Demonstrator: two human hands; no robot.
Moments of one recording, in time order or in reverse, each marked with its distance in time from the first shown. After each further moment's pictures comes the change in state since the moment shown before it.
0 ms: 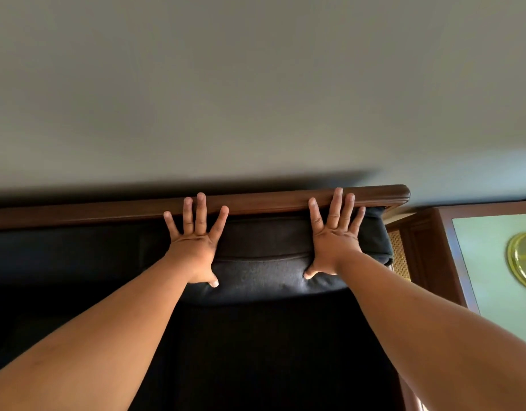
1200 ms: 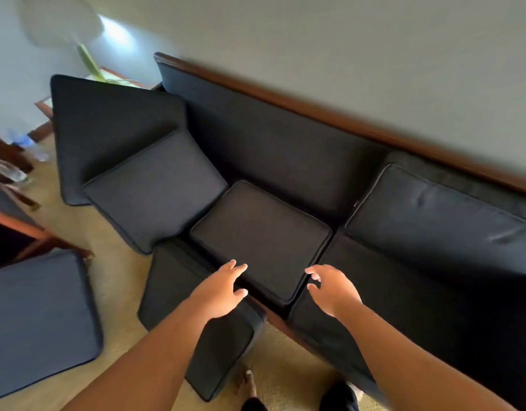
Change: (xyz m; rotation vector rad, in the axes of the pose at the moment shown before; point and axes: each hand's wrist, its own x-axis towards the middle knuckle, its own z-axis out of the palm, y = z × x) left_hand -0.475 -0.164 0.485 -0.962 0.285 -0.321; right_hand -0.370 -0.343 0.280 0.189 0.045 -0.560
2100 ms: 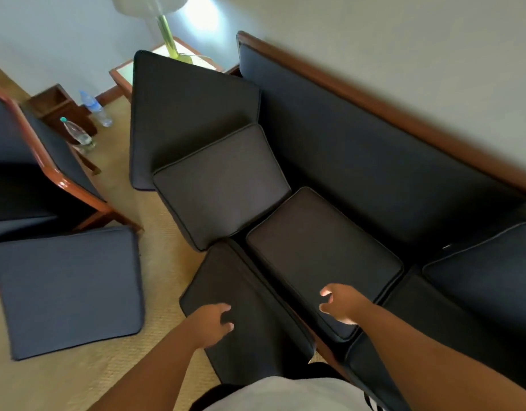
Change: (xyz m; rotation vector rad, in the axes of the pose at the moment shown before) left_hand 0.007 -0.194 -0.048 -0.192 -0.193 -0.309; right_hand 0.144 -0.128 0.049 -0.187 -0.486 0.049
